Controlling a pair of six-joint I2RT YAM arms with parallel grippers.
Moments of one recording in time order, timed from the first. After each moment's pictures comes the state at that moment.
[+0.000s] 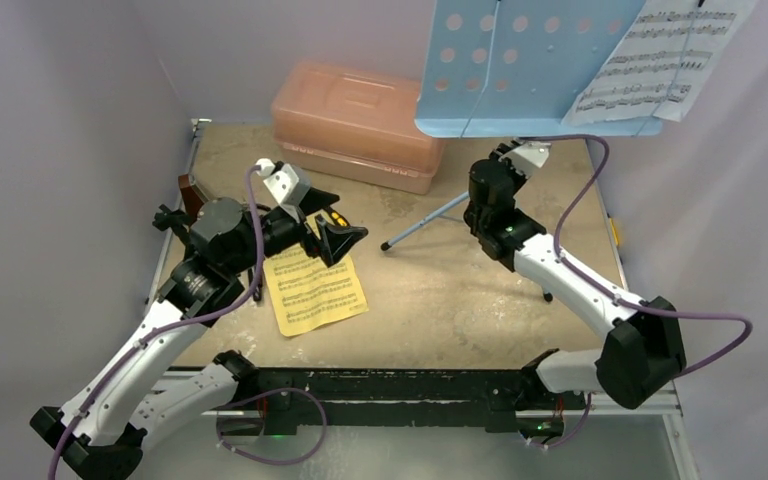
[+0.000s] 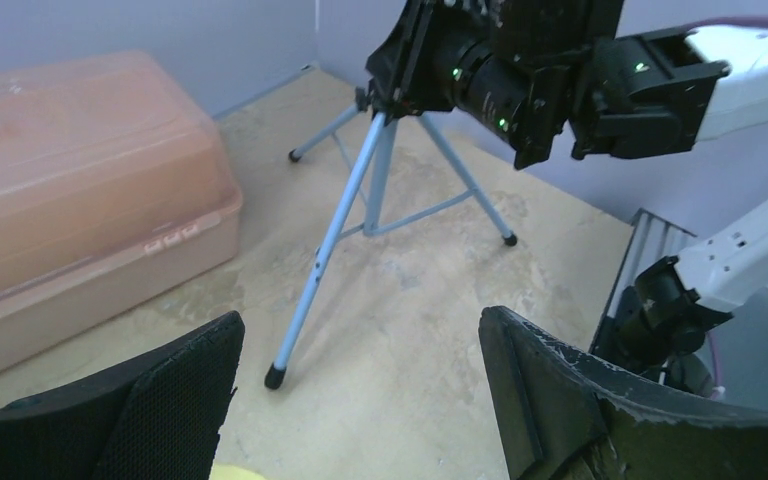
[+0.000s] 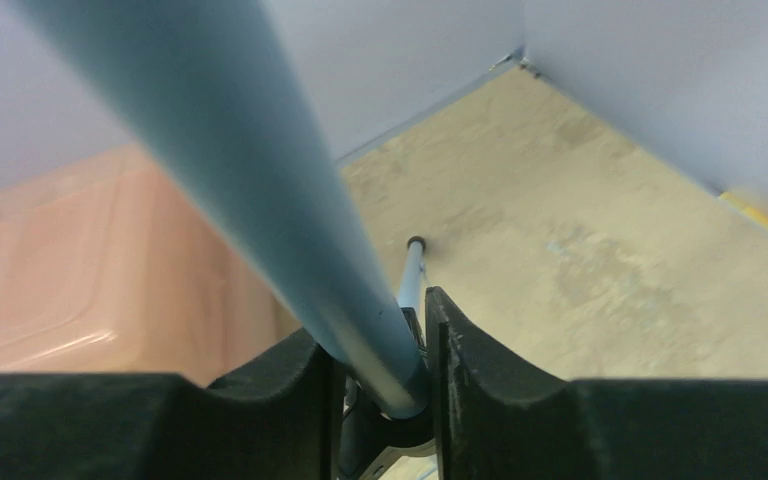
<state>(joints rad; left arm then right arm) -0.60 0.82 0.97 -0.16 0.36 -0.14 0.55 1.34 1.01 0.17 1.04 0.41</state>
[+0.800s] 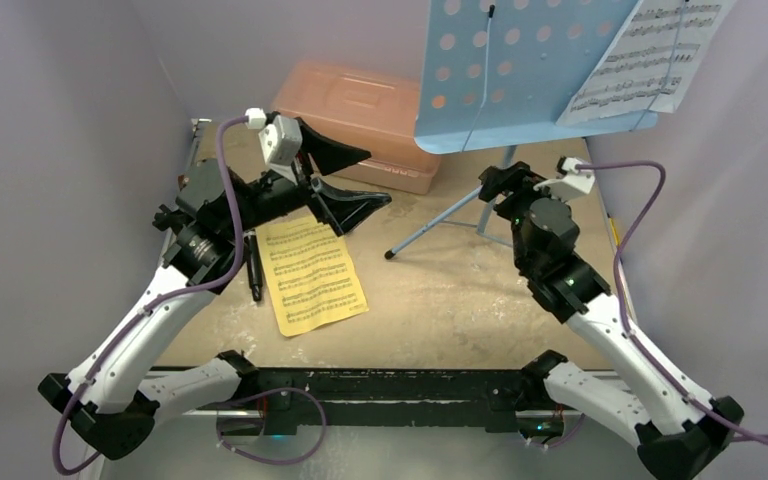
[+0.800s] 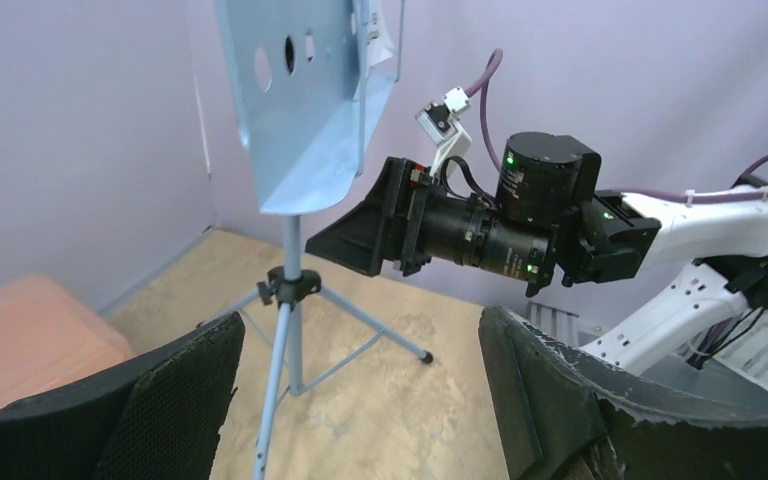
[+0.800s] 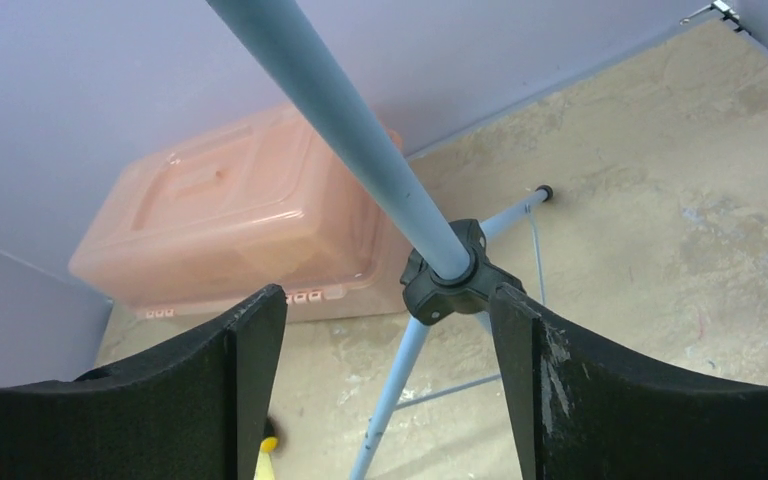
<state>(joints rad) -0.61 1.02 1.25 0.06 0.58 -0.27 0.56 0.90 0.89 -0.02 0.67 0.53</state>
